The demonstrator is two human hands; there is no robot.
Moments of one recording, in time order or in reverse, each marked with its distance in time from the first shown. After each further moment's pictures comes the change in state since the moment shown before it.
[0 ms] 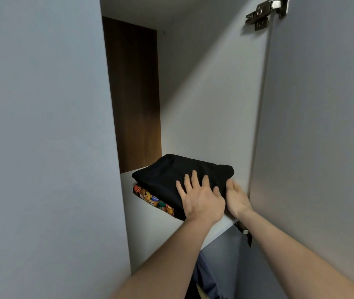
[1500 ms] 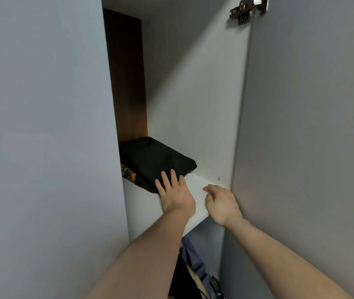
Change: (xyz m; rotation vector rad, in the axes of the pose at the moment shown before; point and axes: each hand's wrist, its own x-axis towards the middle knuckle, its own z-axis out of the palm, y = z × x) left_hand -0.011 -0.042 0.013 0.301 -0.187 0.005; right_hand -0.045 0.039 0.012 -0.531 0.030 -0.328
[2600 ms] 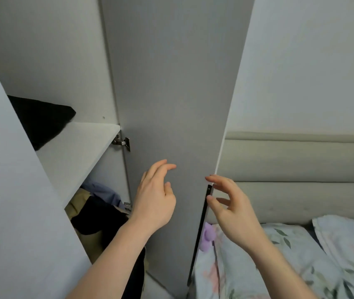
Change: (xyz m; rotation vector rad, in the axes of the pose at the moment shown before) left_hand -0.249 0.002 -0.008 -0.951 -0.188 0.816; right_hand -0.394 -0.072 -0.098 0.291 0.545 0.518
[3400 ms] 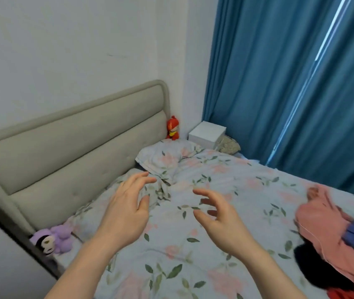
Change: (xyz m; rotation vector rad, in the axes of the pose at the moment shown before) left_hand -0.254 0.254 0.118 -0.296 -0.787 0.697; right_hand -0.434 -0.032 -0.227 -0.275 0.646 0.628
